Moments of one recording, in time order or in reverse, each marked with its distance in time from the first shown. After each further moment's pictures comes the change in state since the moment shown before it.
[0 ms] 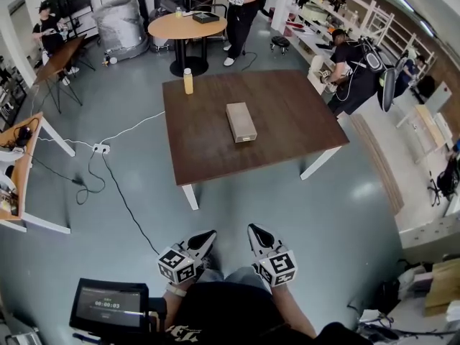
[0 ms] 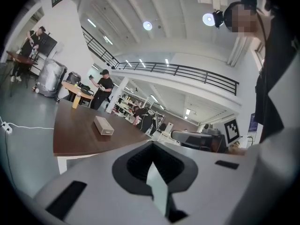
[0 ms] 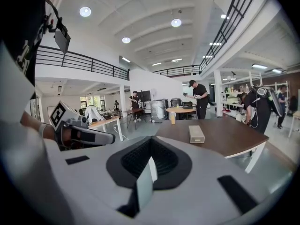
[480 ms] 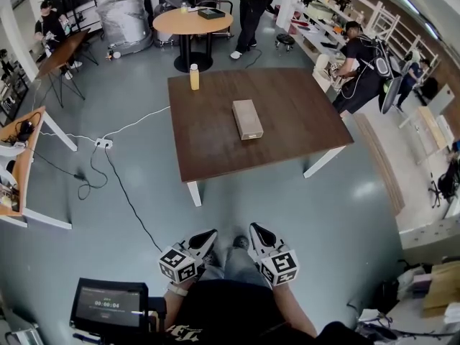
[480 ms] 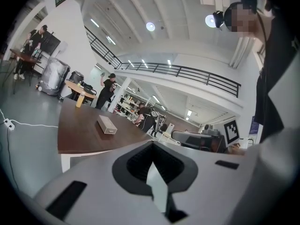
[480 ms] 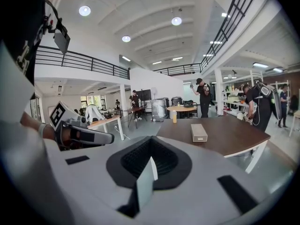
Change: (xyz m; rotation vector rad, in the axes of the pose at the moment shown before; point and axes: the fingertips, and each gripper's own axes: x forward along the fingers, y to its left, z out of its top) left arm -0.014 0.012 -0.010 -0.025 -0.008 0.016; right arm 0.010 0.011 -0.010 0.000 0.012 0.008
